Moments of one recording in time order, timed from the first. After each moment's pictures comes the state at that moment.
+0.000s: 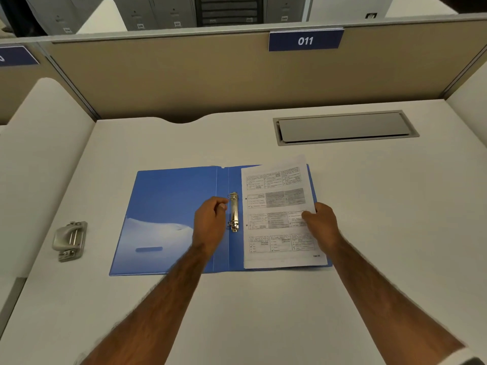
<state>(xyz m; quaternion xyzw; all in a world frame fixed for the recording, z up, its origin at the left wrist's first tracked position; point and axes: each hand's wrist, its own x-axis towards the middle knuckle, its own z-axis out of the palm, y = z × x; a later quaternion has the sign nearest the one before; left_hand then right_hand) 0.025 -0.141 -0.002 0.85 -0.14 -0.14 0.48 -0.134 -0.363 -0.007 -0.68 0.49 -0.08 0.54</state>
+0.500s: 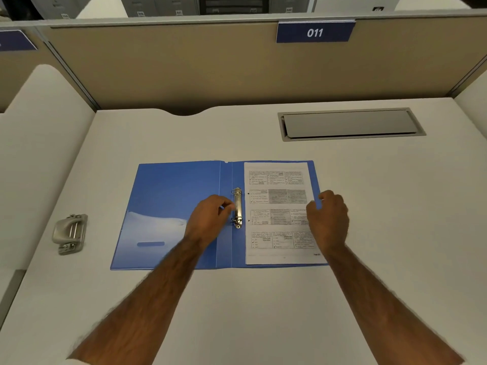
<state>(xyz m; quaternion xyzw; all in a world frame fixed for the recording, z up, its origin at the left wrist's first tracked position) 0.049 -0.127 -0.012 0.89 -0.29 -0.17 0.33 -0.129 -0.346 0.005 -0.82 0.51 -0.14 0.24</state>
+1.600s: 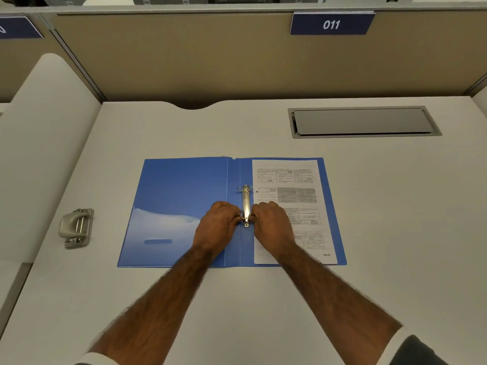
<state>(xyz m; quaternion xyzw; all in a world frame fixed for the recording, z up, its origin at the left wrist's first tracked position) 0.035 -0.111 -0.031 0.88 -0.35 -0.18 0.25 -0.056 -0.253 -0.020 -0.96 0.18 0.01 0.20</state>
